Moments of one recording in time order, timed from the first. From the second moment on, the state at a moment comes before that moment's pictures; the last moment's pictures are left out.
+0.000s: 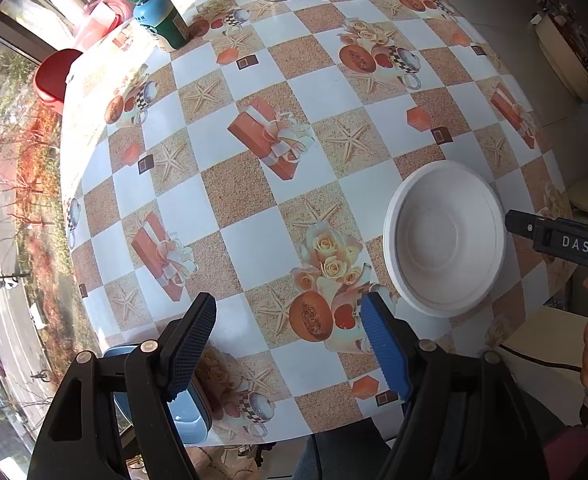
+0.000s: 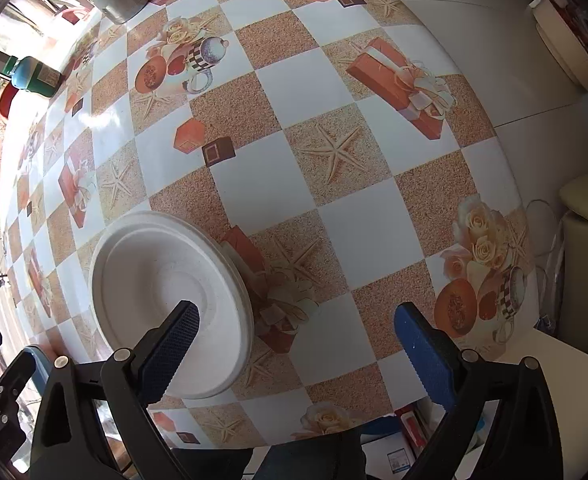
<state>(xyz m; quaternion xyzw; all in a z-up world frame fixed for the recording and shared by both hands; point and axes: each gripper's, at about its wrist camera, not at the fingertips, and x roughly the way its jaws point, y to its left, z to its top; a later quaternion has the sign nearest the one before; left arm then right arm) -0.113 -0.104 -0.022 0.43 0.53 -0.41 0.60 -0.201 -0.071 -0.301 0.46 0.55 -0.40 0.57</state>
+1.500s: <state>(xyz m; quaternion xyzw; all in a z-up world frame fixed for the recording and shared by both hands) -0.137 -0.159 -0.108 0.41 0.60 -0.34 0.60 -0.210 -0.091 -0.326 0.46 0.58 -0.35 0.58</state>
